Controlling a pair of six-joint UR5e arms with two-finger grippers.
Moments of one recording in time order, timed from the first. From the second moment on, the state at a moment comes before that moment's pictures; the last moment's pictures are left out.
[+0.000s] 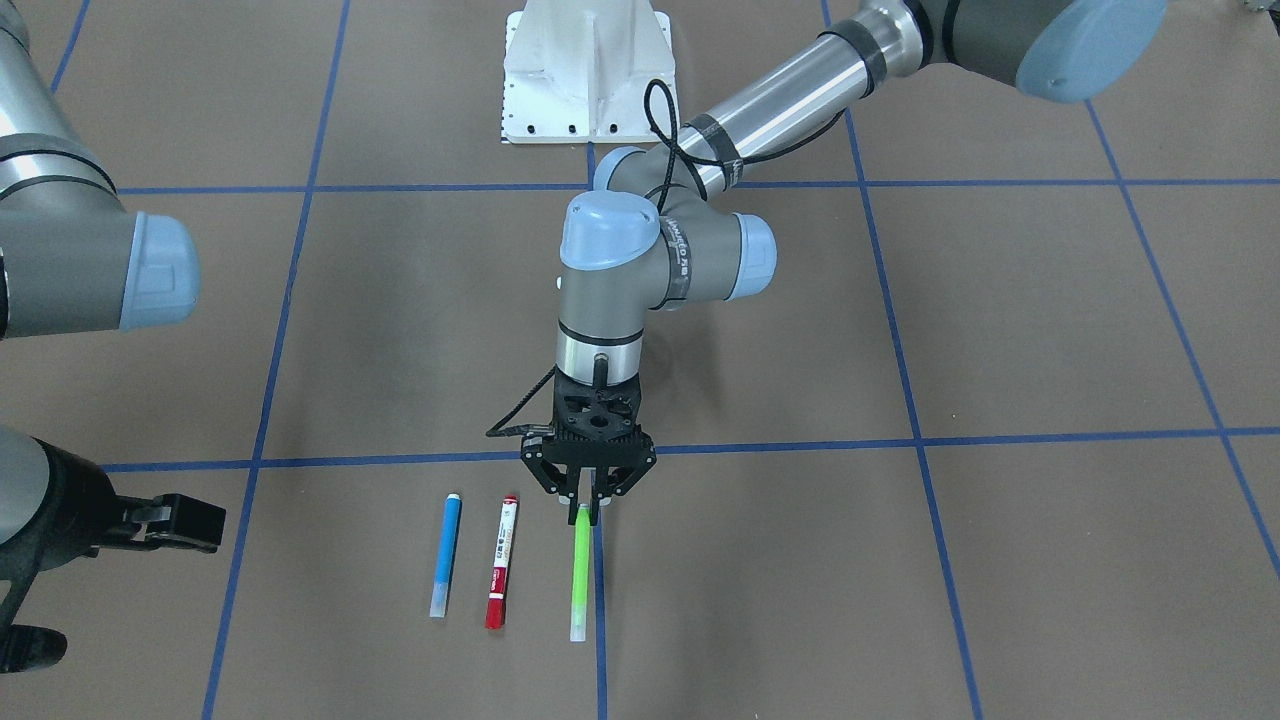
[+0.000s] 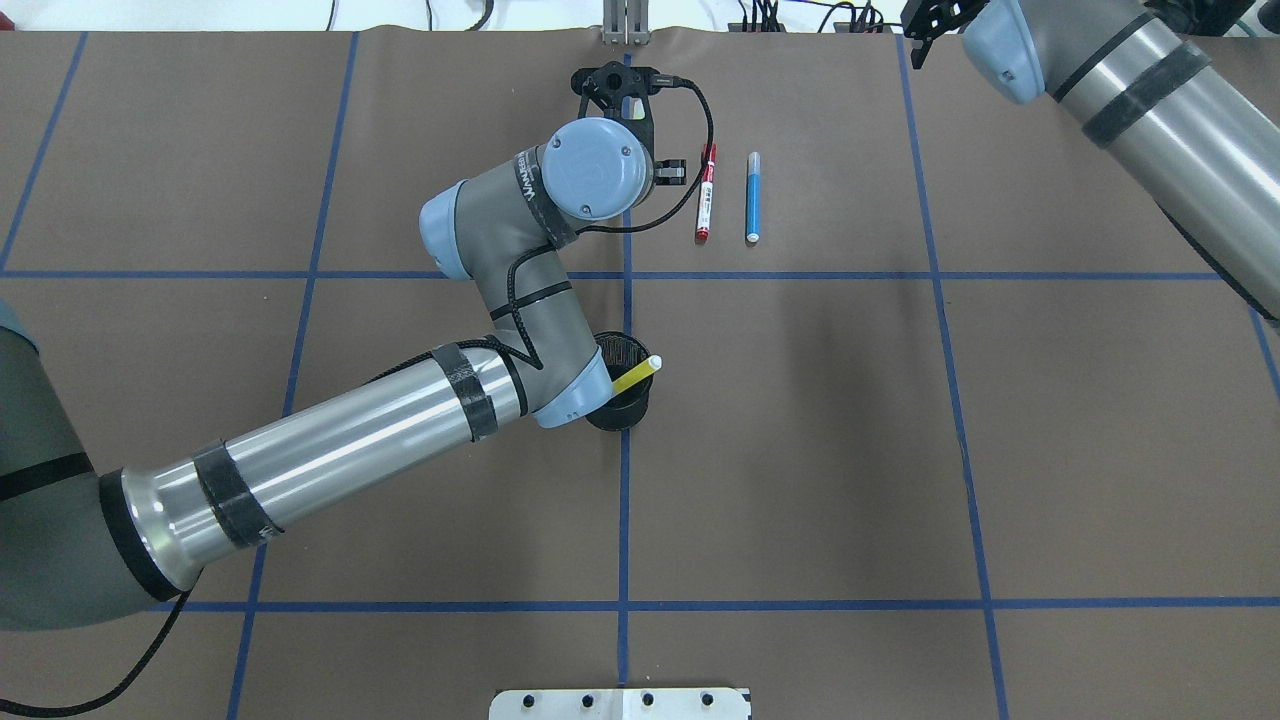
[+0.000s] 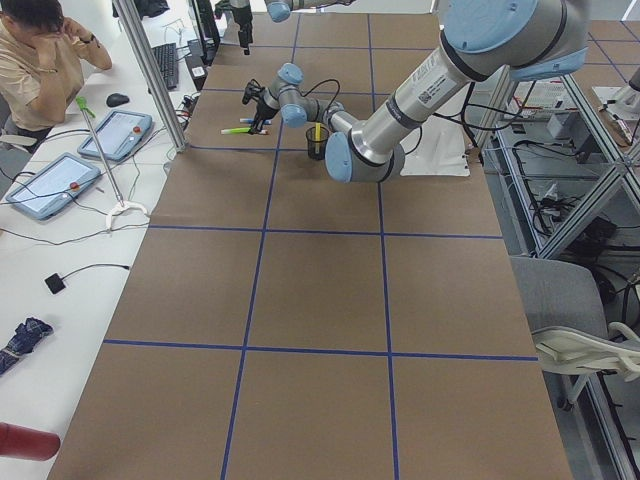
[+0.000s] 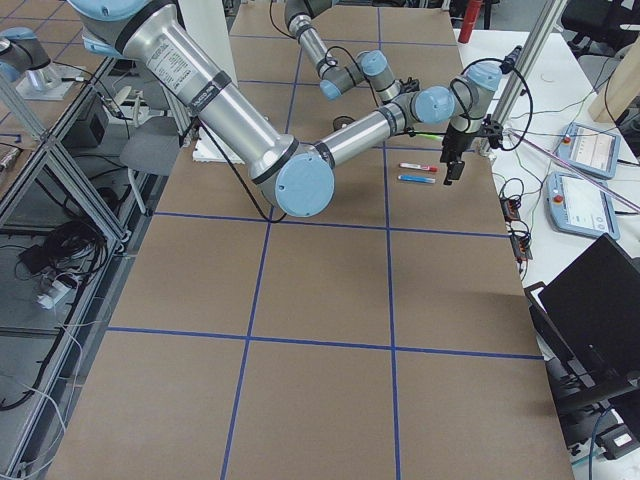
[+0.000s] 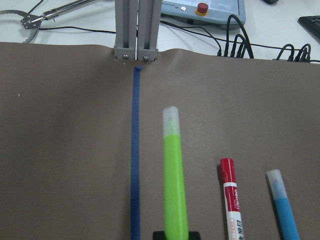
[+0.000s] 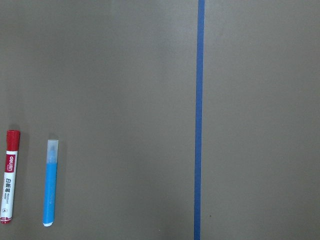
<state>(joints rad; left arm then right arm) -0.61 -2.64 -0.95 -2.18 -1.47 -1.15 1.15 -0.75 1.25 -1.72 2.25 0.55</state>
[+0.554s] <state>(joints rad) -0.60 -2.65 -0.92 -2.19 -1.47 -1.15 1.15 -0.75 1.25 -1.72 2.25 0.55</state>
